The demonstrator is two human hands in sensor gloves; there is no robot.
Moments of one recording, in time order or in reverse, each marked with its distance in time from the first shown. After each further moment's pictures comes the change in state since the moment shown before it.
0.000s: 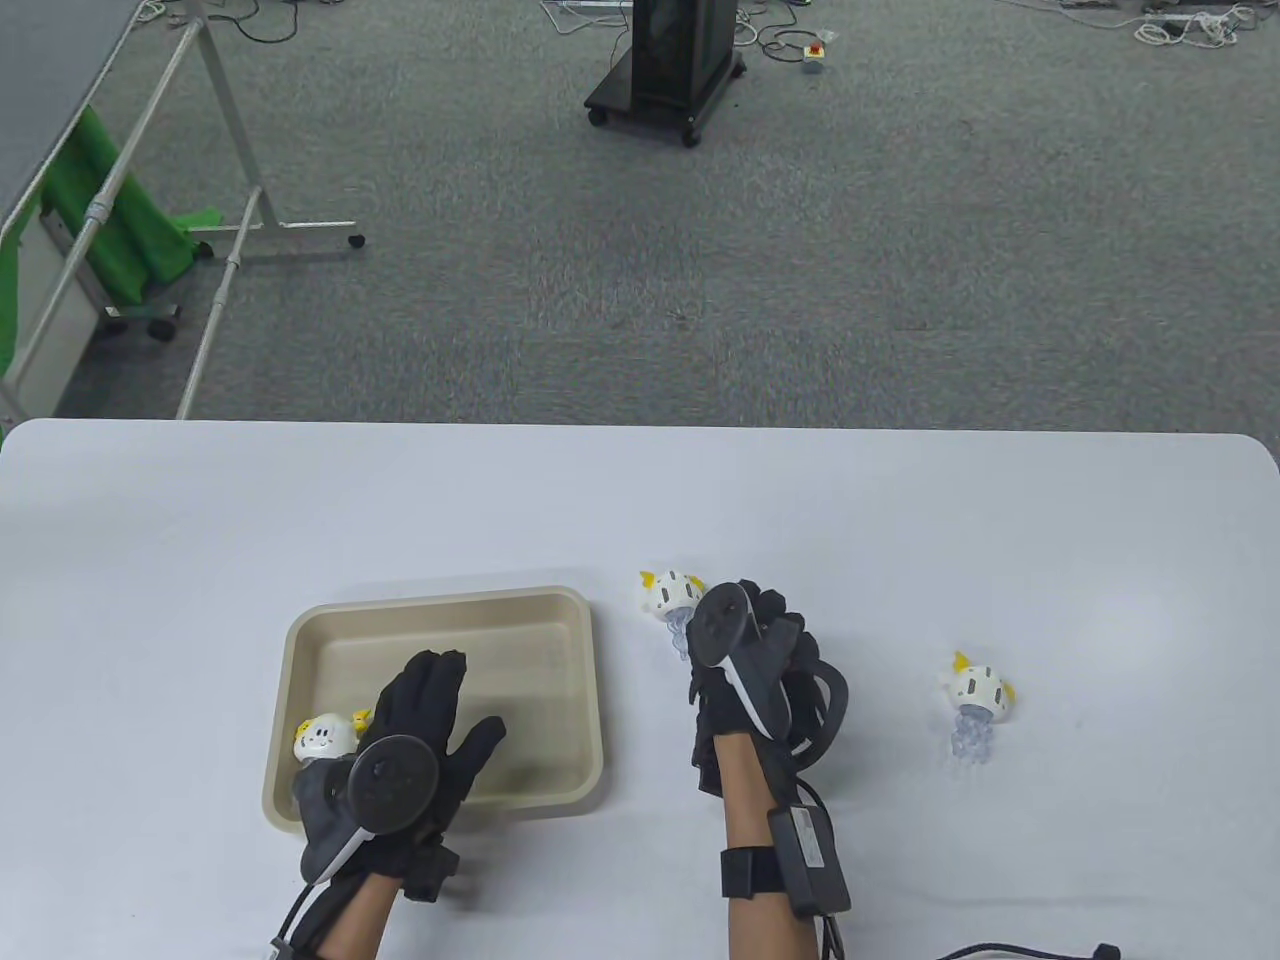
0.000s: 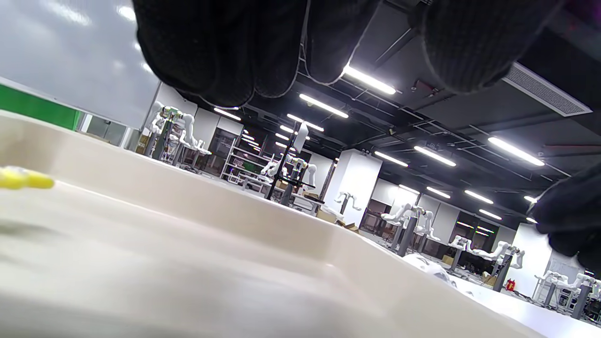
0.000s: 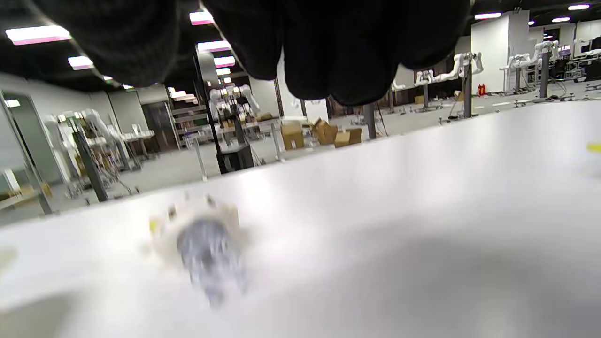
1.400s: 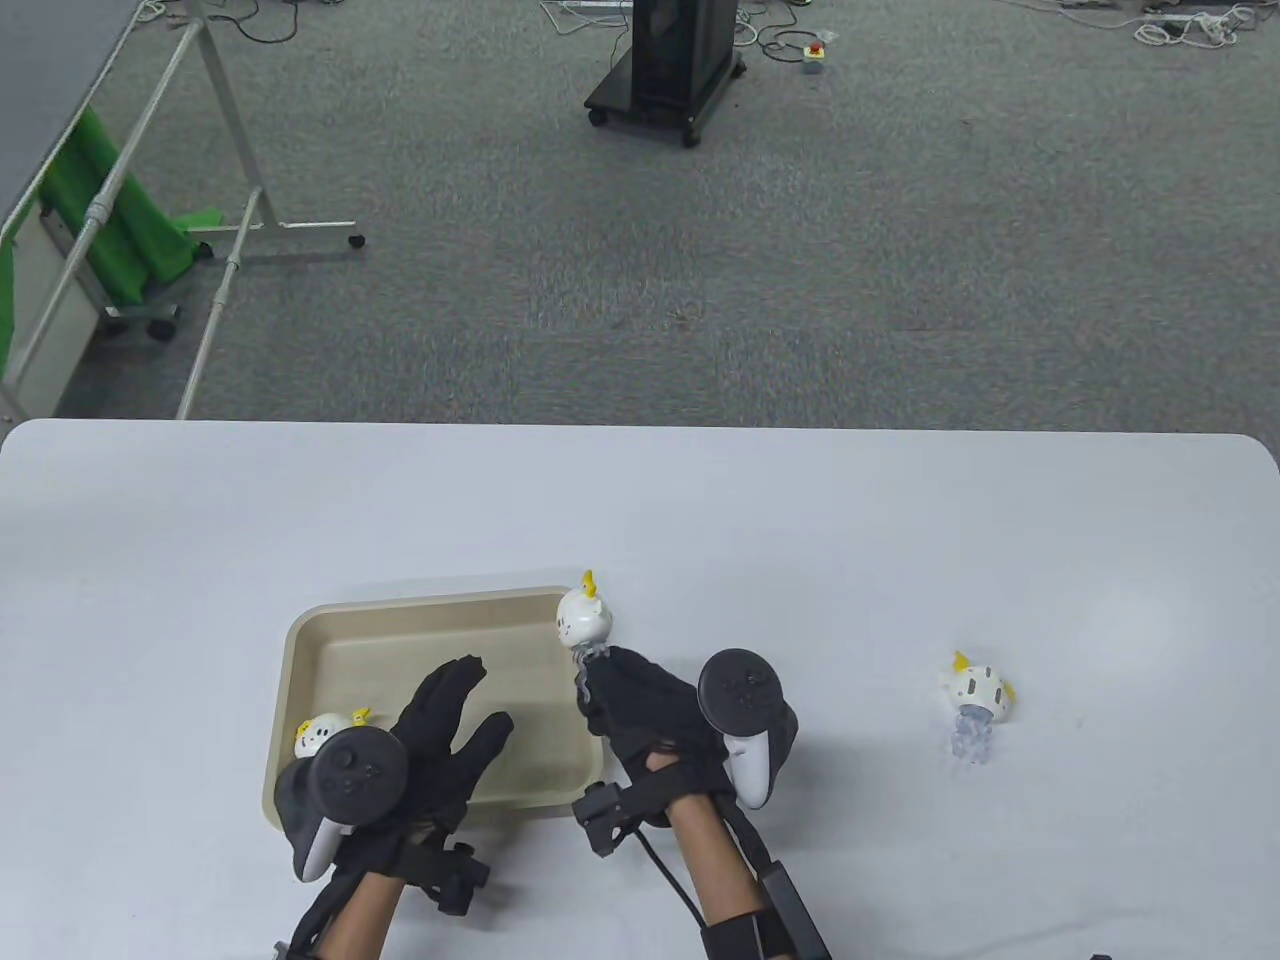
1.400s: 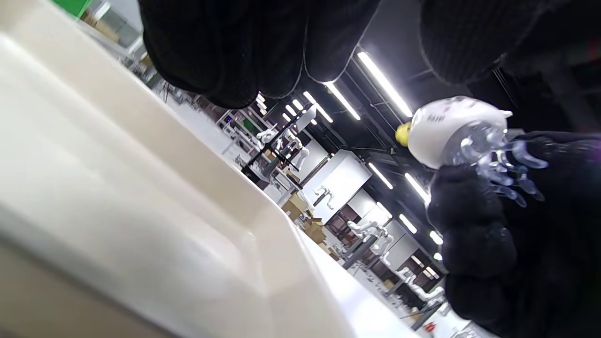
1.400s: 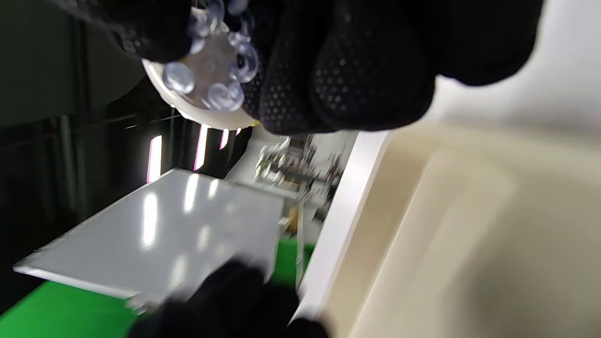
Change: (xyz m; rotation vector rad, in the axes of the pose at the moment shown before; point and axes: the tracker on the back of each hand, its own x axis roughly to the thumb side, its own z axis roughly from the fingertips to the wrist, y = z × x) left_hand -0.005 -0.005 0.001 -0.094 0.059 0.481; right_hand 0.015 0.021 0.068 0.392 -0.344 -1.205
